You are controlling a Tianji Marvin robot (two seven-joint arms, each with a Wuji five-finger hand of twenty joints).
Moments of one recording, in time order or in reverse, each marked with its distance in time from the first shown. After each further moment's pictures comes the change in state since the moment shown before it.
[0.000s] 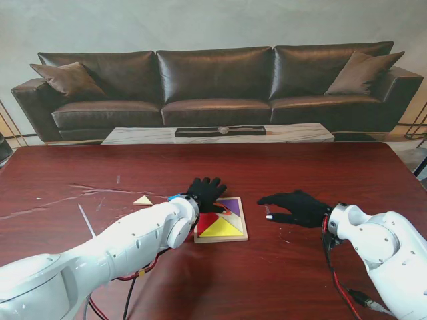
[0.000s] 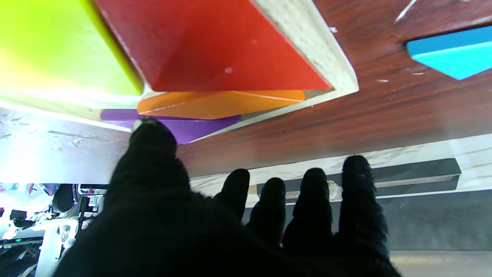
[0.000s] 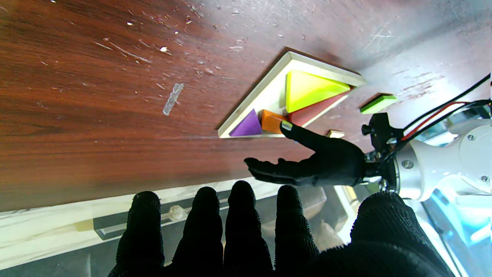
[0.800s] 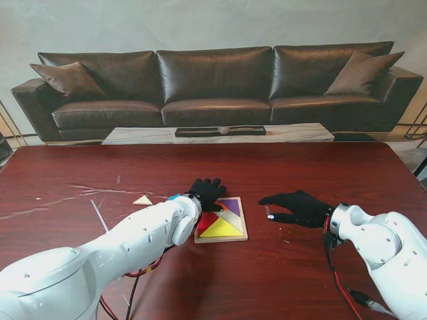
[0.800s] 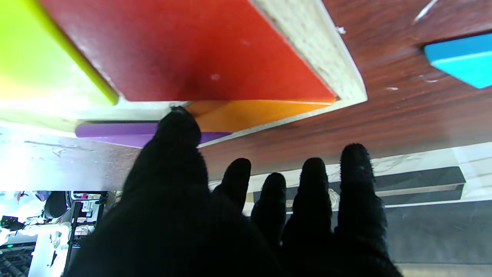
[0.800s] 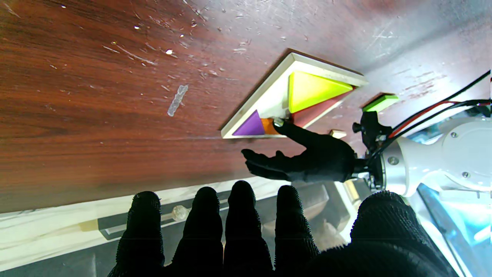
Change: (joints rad) left arm -0.038 -0.106 0.048 0.201 -0.052 -0.053 0.046; right arm -0.005 0.000 0.012 0.000 0.002 -0.001 0.007; left_hand 0.115 -0.078 0.089 0.008 0.098 0.003 0.005 0.008 0.002 0.005 0.082 0.040 0.065 0.000 0.065 0.017 0.077 -0.001 0.079 0.021; right_hand 0.000 0.000 0.000 0.000 0.000 0.000 0.000 0.000 0.000 0.000 0.000 0.000 0.000 0.000 0.000 0.000 0.000 0.000 0.000 0.000
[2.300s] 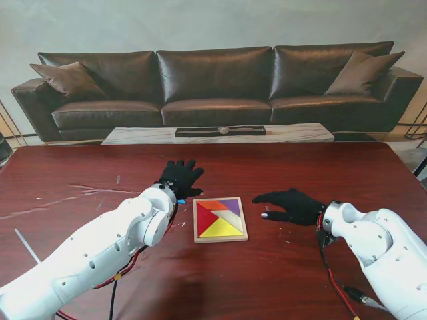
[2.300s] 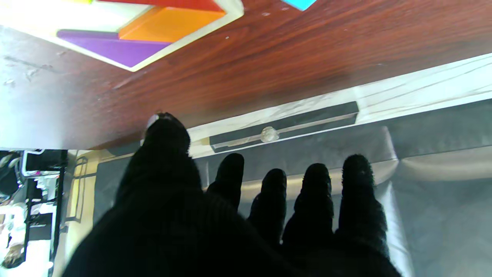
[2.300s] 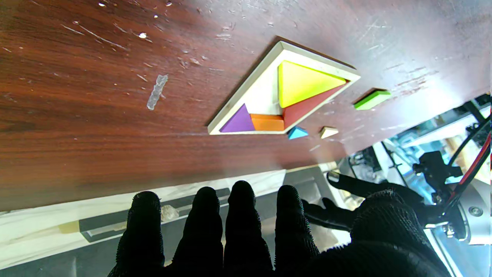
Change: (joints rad) left arm 0.271 0.373 -0.431 -0.797 0.376 0.244 -0.301; right arm 0.044 -0.002 -0.064 0.027 0.016 0.003 -0.026; left_hand -0.043 0.058 -0.057 -0.001 0.013 -0.076 0.049 -0.006 0.092 0.003 -0.070 -0.129 0.009 0.021 -0.107 -0.112 -0.040 0.000 -0.143 -0.118; right_hand 0.000 0.000 0.000 0.000 0.000 0.000 0.000 0.000 0.000 0.000 0.000 0.000 0.000 0.000 0.000 0.000 0.000 0.000 0.000 0.000
